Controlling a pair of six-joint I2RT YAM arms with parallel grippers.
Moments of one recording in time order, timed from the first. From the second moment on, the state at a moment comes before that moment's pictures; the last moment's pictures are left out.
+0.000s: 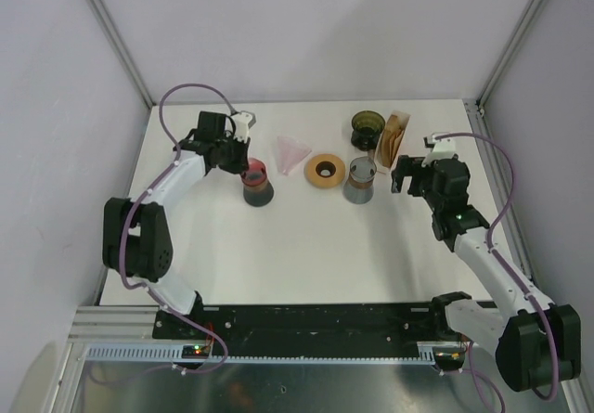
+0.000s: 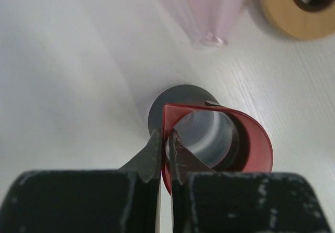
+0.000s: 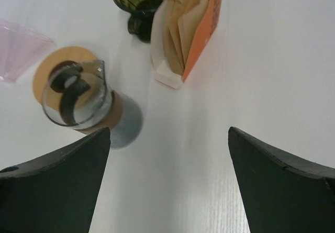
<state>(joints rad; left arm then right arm) -0.19 1.67 1.27 -0.44 0.23 0.15 0.20 1.02 0.65 0.02 0.06 0.13</state>
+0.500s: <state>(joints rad) -0.51 1.53 1.16 -0.48 0.36 0.22 0.28 1.01 0.79 -0.06 0.04 0.15</state>
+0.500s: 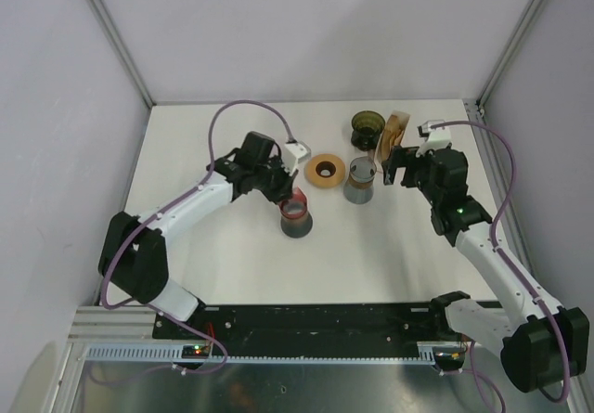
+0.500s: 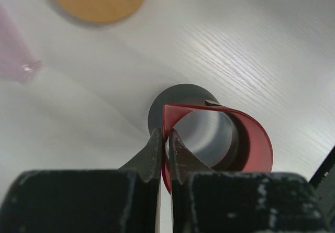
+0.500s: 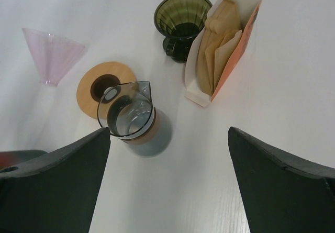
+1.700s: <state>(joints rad) -0.56 1.53 1.18 -0.50 0.33 0.35 0.46 1.48 1.26 -0.30 -0.02 0.11</state>
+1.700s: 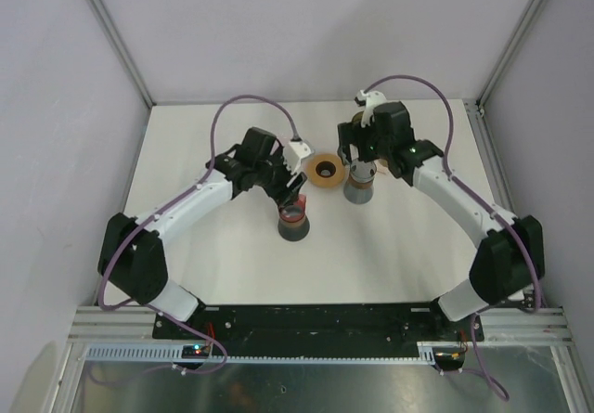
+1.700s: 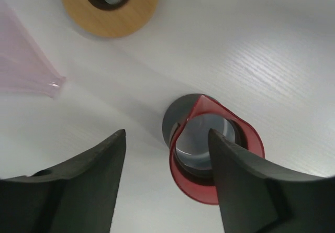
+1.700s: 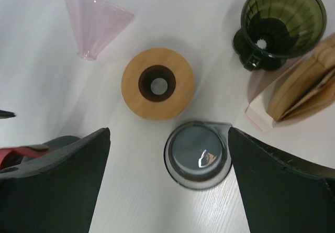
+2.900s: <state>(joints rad) -0.21 1.37 1.19 -0.54 0.35 0.26 0.45 2.48 2.27 -0.97 -0.02 -0.04</state>
